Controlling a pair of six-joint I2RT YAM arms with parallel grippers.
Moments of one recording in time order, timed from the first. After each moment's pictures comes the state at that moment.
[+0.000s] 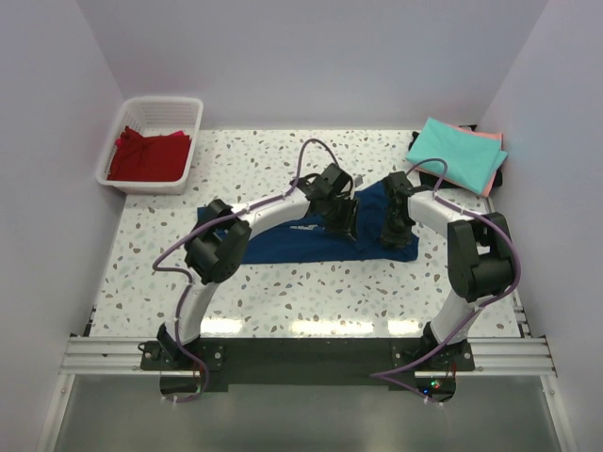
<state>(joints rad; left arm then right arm) -0.79 2.19 1.74 -0.51 0.33 -0.53 0.24 1.75 1.08 -0.70 0.15 0.50</state>
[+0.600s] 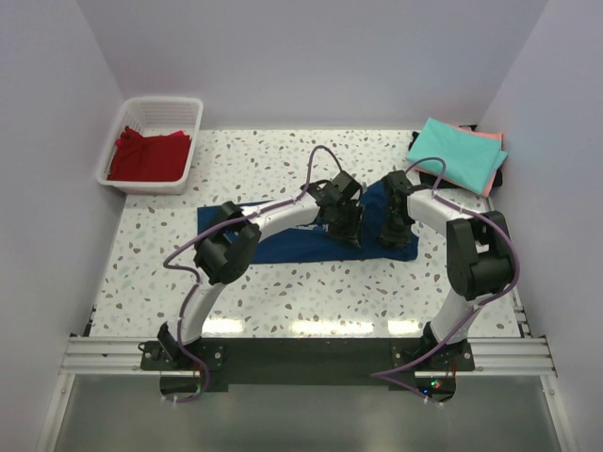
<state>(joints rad) -0.83 2.24 1.79 -0.55 0.27 -0.60 0.24 1.76 1.10 -0.70 0.14 0.48</state>
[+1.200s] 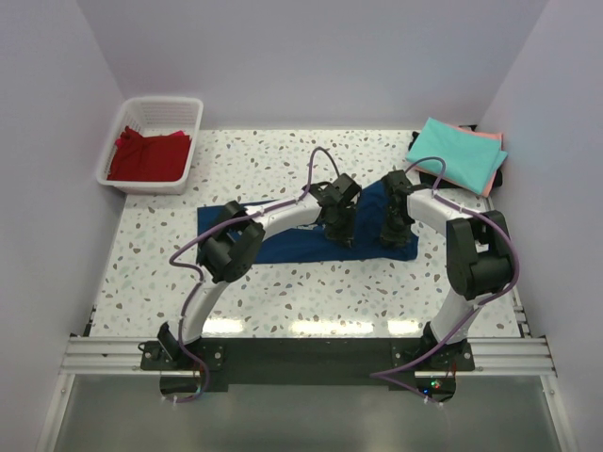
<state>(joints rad) -0.83 2.29 1.81 -0.60 0.19 -0.63 0.24 1.77 1.10 -0.70 0.14 0.48</state>
